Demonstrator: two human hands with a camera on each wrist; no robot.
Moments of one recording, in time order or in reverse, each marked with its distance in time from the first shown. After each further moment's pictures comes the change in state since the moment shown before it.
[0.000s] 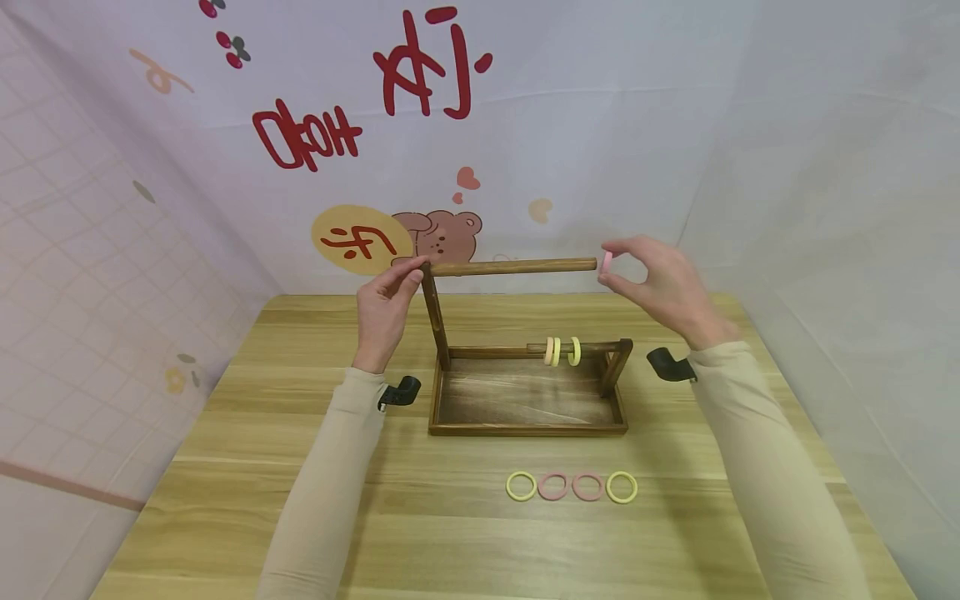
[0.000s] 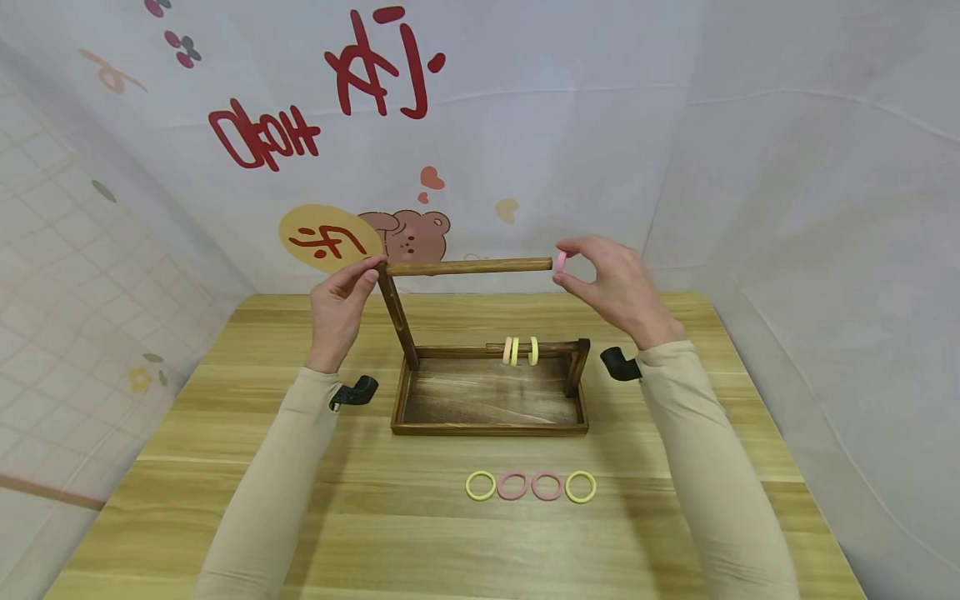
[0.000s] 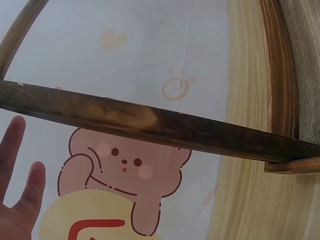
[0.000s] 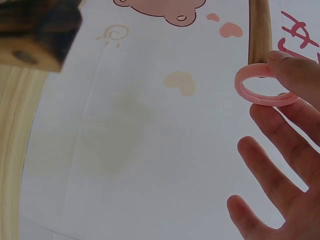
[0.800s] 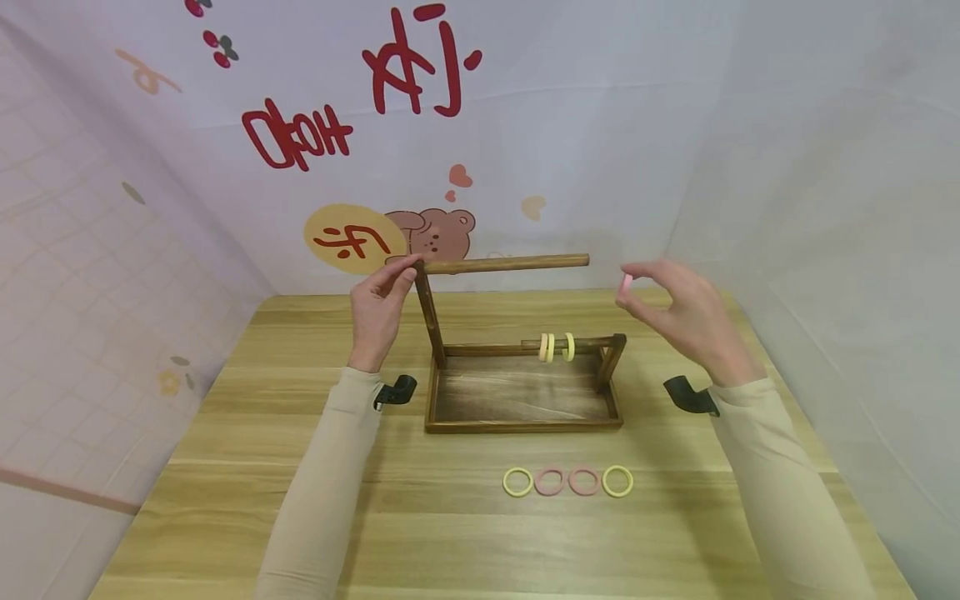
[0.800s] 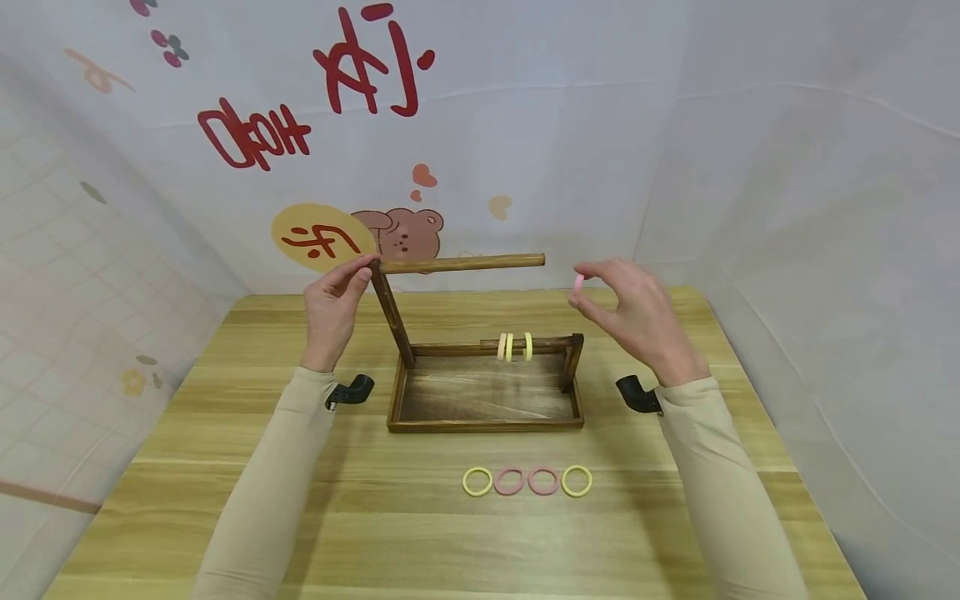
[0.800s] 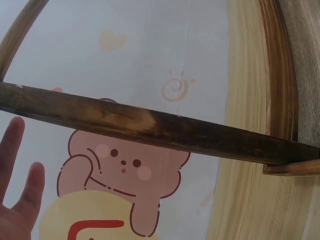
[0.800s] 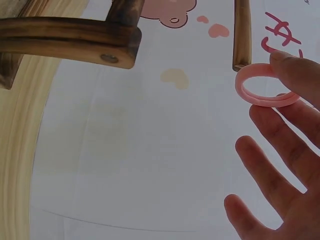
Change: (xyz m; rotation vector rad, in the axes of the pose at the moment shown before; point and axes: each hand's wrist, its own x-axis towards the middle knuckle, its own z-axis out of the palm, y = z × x) left_hand -0.003 0.029 0.005 -0.031 0.014 -0.038; right_hand -0.052 -0.001 -0.008 -0.009 0.121 -0.056
